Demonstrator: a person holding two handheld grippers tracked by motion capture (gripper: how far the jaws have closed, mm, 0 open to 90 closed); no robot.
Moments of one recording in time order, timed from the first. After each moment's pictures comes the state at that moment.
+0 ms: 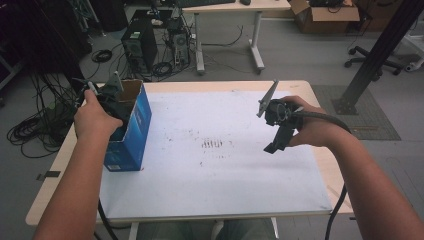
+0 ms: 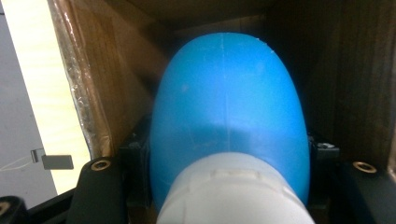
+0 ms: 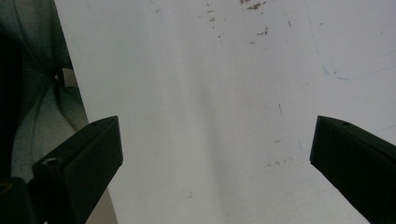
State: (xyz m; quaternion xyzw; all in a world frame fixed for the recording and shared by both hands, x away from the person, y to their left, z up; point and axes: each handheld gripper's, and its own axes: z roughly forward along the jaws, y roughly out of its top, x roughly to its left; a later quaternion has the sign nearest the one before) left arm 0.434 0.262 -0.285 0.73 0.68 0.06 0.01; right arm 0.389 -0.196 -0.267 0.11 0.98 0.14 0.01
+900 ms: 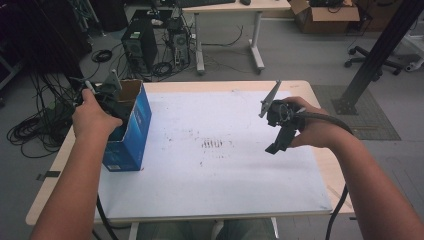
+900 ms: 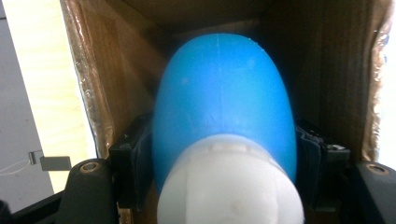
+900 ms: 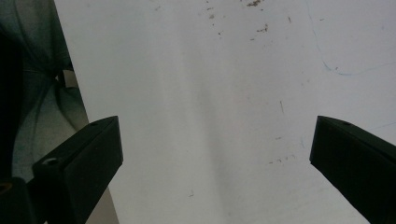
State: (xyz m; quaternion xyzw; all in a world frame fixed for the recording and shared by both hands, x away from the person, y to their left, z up) left arm 0.429 0.262 -0.276 0.73 0.68 0.07 0.02; right arm 0.388 -0.201 -0.270 0.11 0.98 0.14 0.01
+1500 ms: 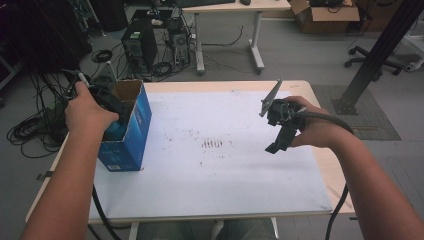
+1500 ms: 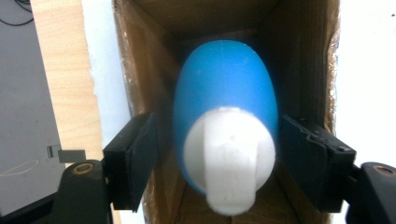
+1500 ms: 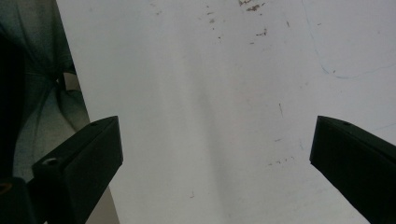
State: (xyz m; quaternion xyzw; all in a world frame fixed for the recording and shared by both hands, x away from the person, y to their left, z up) left arm 0.421 0.261 -0.247 0.73 0.68 0.09 0.03; right arm 0.386 -0.201 -0.266 0.11 0.98 0.15 0.01
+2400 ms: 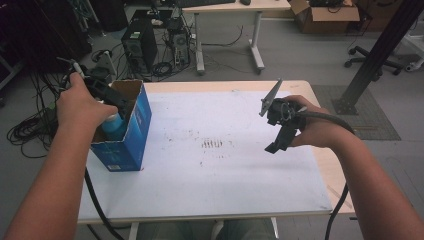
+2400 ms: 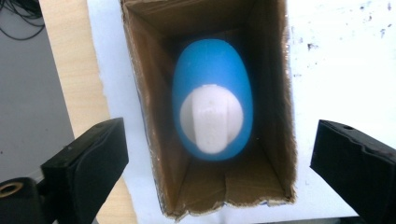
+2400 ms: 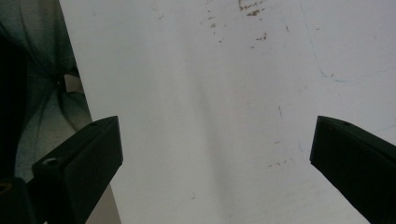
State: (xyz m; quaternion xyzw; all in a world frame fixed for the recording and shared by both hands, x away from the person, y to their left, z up) left arm 0.412 0.252 -0.212 0.75 0.65 0.09 0.03; right arm 0.384 -0.200 -0.262 0.11 0.98 0.15 0.02
